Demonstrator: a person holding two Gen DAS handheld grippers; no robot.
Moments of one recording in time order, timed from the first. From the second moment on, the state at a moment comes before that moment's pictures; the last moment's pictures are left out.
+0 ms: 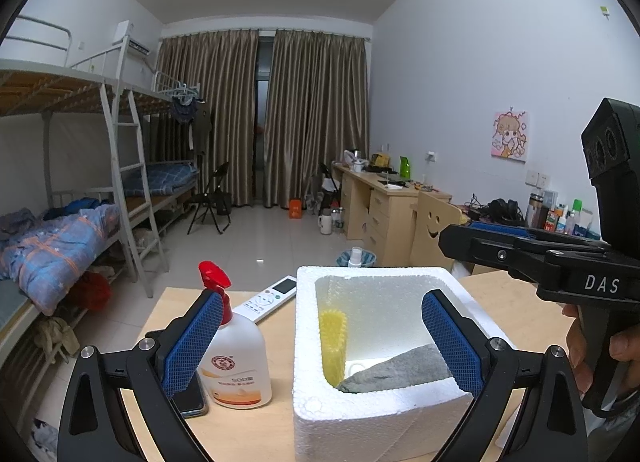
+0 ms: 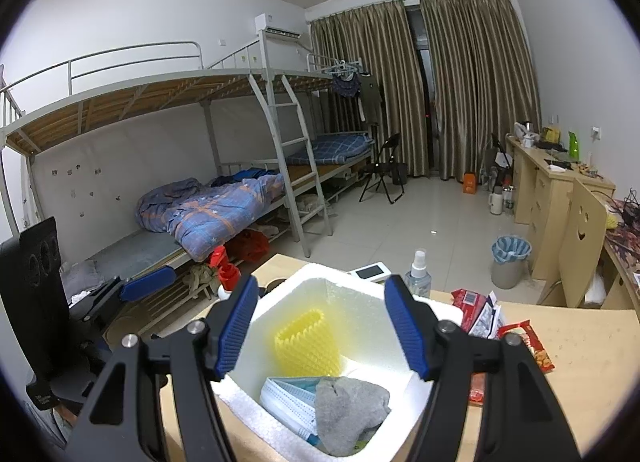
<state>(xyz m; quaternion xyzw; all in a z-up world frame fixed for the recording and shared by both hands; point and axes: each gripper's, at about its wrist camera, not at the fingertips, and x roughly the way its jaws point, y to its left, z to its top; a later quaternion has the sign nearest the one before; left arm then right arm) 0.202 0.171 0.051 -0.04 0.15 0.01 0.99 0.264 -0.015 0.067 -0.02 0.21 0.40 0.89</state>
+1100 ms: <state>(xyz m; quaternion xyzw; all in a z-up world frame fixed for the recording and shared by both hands) 0.144 0.141 0.076 -0.02 0.13 0.01 0.99 0.200 -0.051 0.090 -0.02 0.17 0.36 0.92</state>
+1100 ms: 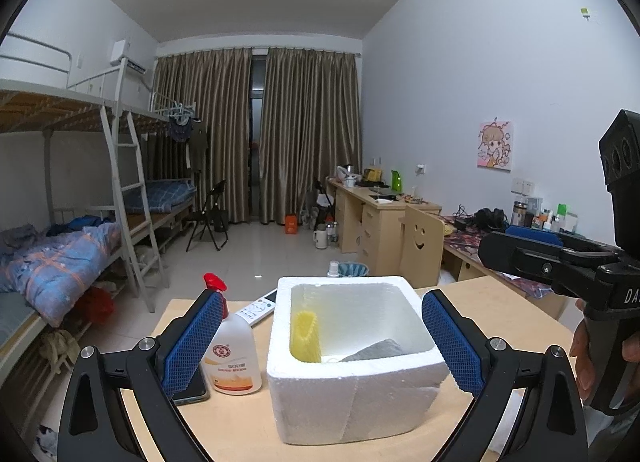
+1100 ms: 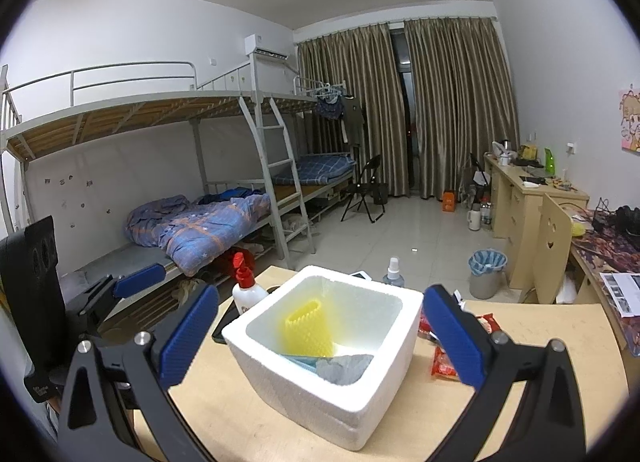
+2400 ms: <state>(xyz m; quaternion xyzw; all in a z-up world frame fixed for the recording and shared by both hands) 0.054 0.060 0.090 0.00 0.10 -0.07 0.99 0.107 -0.130 0.081 -0.05 0.13 0.22 0.96</state>
